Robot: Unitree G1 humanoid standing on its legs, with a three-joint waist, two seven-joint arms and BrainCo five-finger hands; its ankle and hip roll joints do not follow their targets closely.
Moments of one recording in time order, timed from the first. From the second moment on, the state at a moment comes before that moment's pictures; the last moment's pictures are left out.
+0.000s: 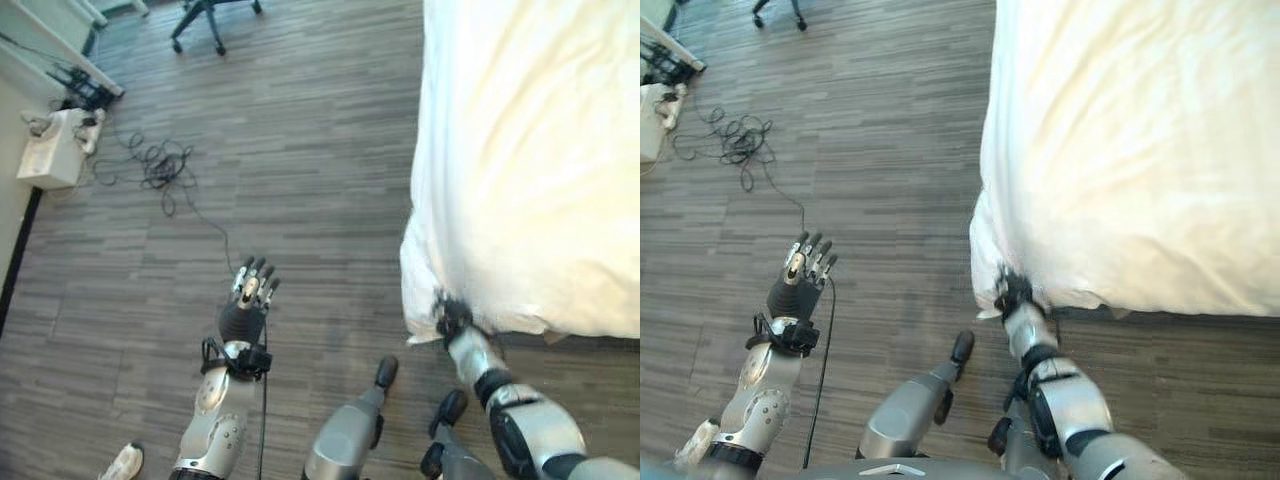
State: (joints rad) left arm 0.10 0.34 -0.11 0.01 -0.85 -0.24 0.00; right arm -0.44 -0.10 -0.05 1.27 0.88 -0.11 -0.07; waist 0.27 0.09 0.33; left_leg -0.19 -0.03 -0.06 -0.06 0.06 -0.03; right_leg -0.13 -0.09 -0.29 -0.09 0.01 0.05
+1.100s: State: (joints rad) left arm 0.12 0.23 0.10 0.06 -0.76 -0.27 0.00; right arm 0.11 -0.28 -0.35 -0.11 0.59 -0.33 -0.11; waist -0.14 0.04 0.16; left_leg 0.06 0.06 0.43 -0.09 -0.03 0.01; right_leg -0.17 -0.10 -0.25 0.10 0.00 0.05
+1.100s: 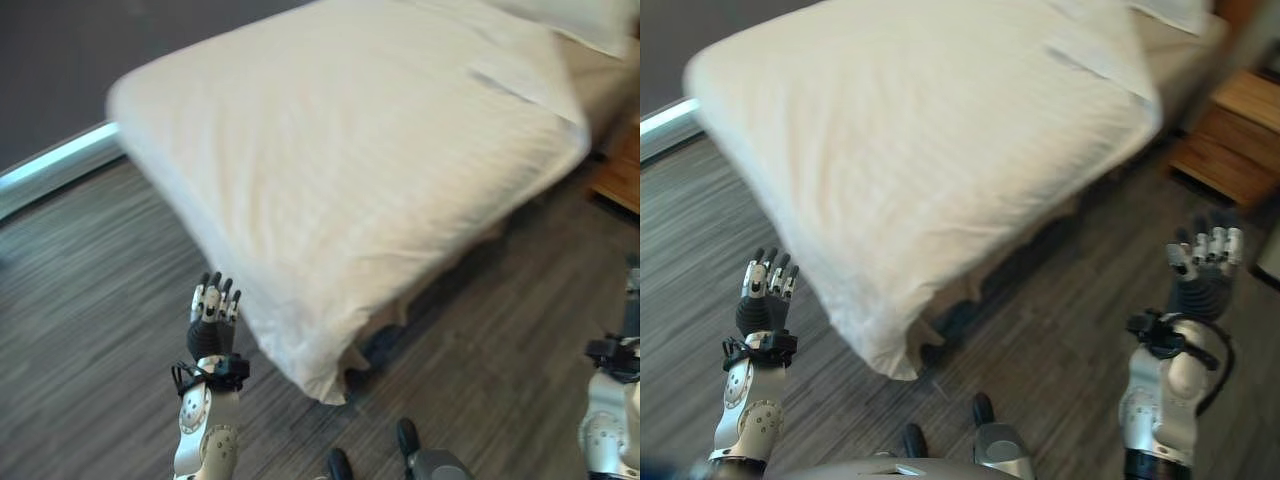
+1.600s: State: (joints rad) left arm 0.16 0.17 0.09 0.03 -0.81 -0.30 0.00; right arm 0.06 -0.27 -0.24 0.02 0.68 -0.33 -0.15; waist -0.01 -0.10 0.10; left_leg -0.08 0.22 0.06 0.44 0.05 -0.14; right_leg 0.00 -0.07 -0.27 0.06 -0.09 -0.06
